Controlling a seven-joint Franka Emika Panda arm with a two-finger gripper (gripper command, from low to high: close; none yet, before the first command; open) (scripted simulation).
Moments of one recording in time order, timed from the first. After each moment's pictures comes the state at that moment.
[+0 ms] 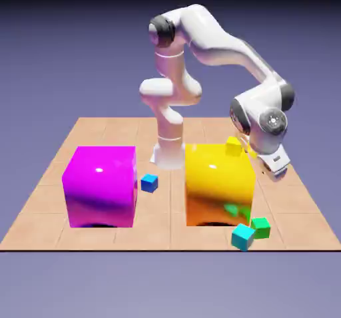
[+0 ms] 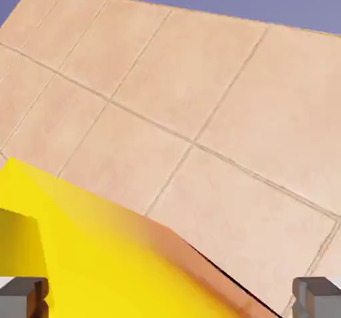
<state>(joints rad) 0.02 0.37 0.60 -2.01 0.18 1.69 -0.82</state>
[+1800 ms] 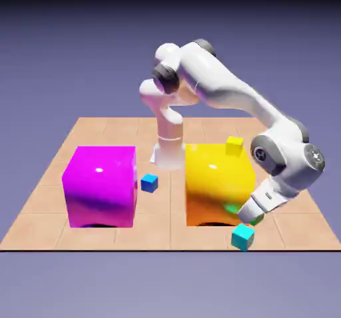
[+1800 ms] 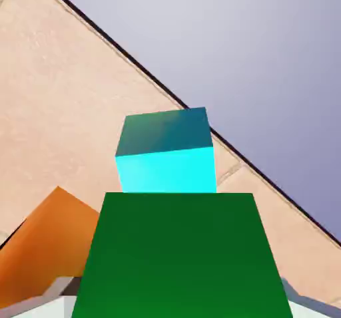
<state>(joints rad) -0.05 0.83 0.63 -1.62 -0.57 1.73 0.83</state>
